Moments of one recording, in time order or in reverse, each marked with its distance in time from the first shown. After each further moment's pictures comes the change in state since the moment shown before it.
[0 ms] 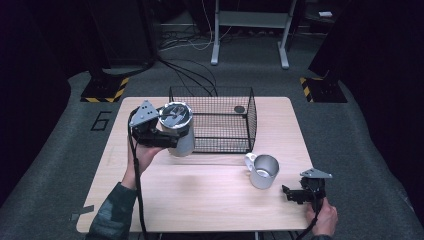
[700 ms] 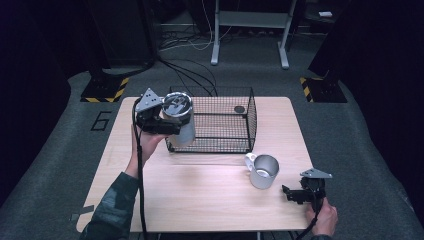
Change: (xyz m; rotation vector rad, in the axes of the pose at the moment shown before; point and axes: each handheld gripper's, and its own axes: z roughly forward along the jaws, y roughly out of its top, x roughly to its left) left arm 0.024 0.008 0.025 0.016 0.040 -0.026; right arm 0.000 0.000 0.000 0.000 0.000 0.000
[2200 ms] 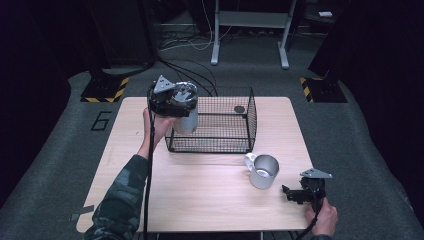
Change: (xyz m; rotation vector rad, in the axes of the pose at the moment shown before) left arm 0.032 0.004 0.063 0.069 0.084 -0.019; right arm 0.000 0.000 0.000 0.000 0.000 0.000
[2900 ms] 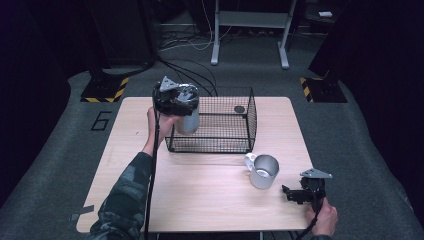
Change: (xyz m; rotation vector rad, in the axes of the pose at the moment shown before) left arm 0.010 -0.011 0.026 0.063 0.013 -0.033; right arm 0.000 0.000 0.000 0.000 0.000 0.000
